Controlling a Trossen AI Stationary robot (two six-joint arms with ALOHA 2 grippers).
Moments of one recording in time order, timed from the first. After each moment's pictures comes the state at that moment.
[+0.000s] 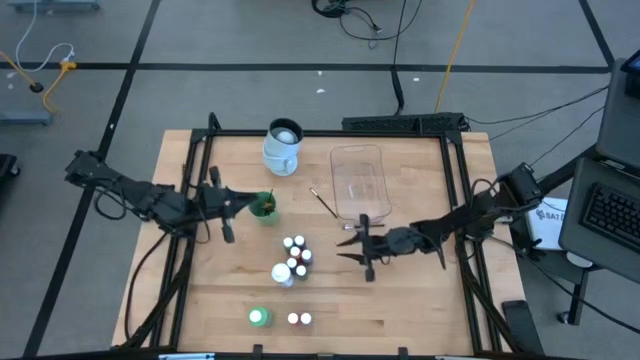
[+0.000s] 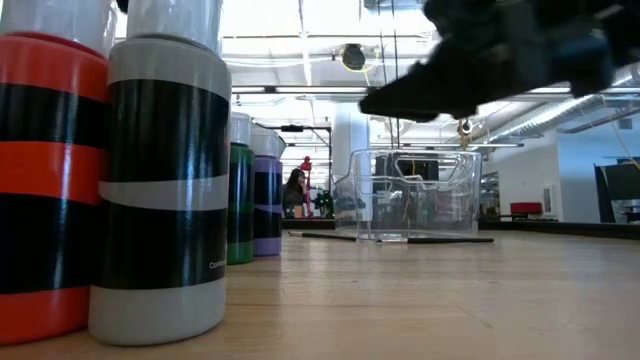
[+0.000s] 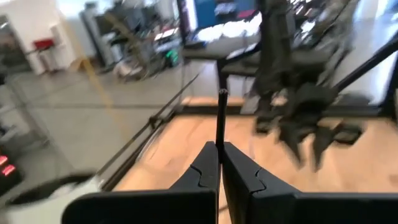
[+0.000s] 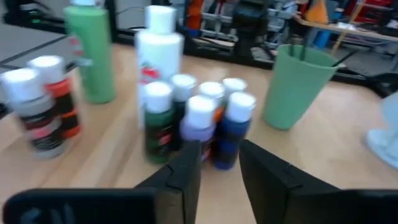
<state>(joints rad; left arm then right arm) -0.43 0.72 0.67 -0.09 -0.74 0.03 0.32 1.61 0.54 0.83 0.26 -0.06</state>
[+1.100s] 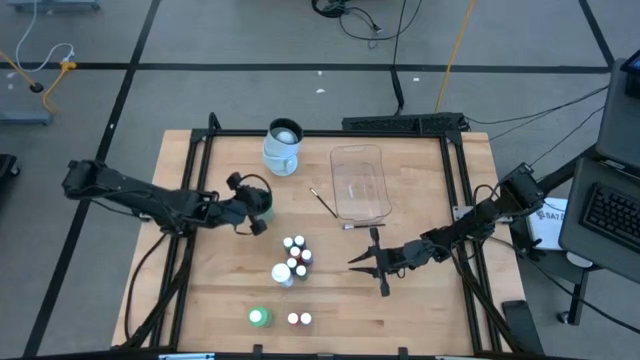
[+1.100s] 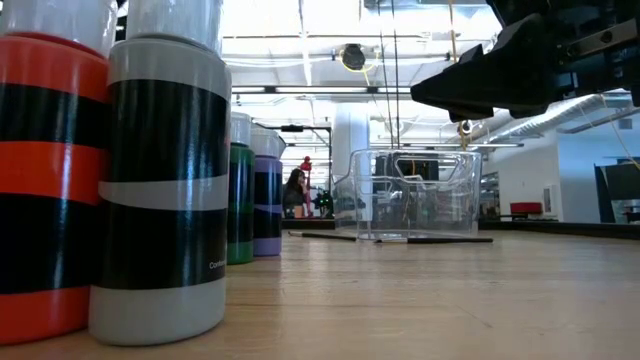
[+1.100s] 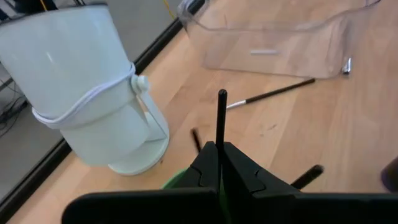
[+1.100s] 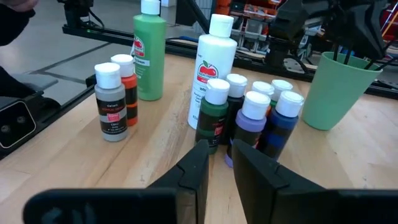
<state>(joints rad) -0.16 1.01 0.52 -0.20 -0.67 -0.23 0.47 1.61 0.43 0.99 0.32 -0.06</state>
